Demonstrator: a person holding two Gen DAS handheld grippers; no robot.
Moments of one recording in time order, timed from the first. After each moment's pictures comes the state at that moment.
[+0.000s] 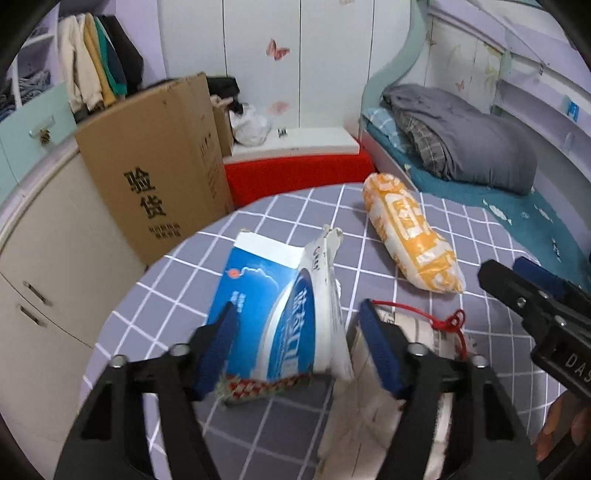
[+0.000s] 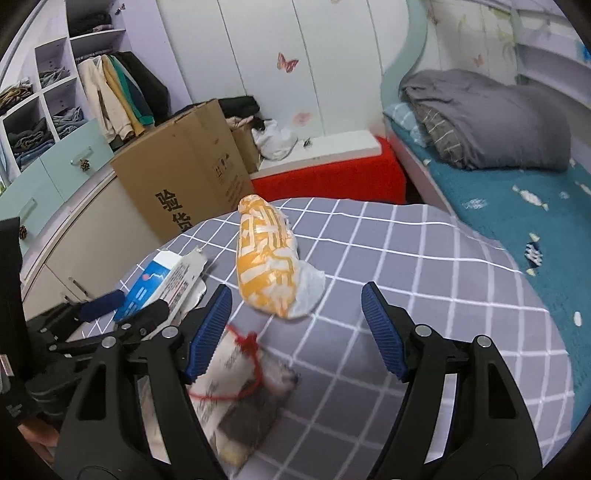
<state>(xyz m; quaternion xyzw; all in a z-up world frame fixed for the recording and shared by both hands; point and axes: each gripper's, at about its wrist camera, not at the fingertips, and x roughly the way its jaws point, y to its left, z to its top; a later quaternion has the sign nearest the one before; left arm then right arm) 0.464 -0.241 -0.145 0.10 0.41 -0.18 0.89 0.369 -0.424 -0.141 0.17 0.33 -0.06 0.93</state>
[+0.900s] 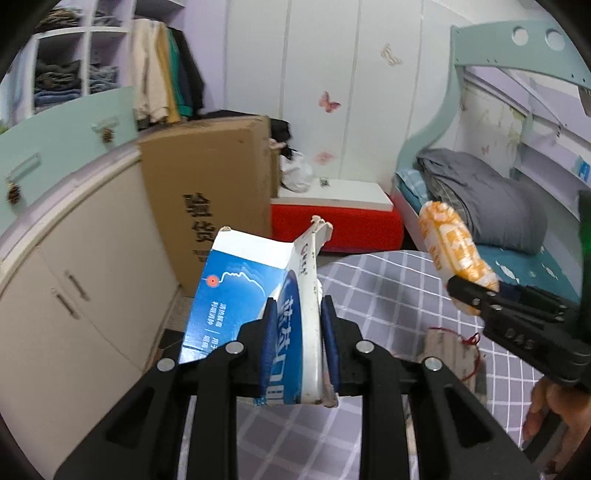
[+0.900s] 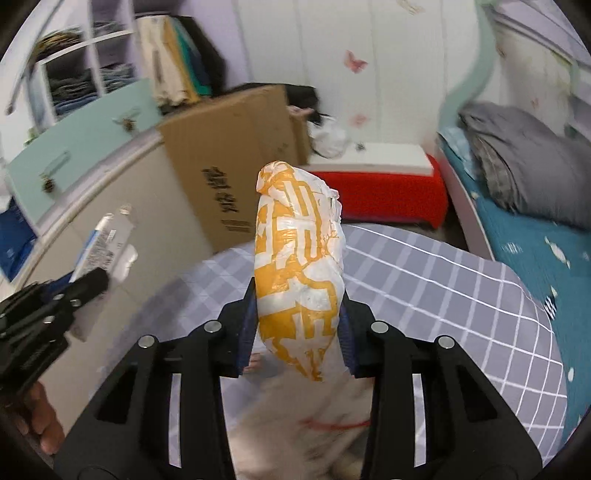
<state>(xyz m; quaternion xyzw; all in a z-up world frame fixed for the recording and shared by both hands) 0.434 -0.104 -0.065 0.03 0.33 -0.13 0.94 0.396 -0.314 -0.082 0.09 0.34 0.02 0.94</state>
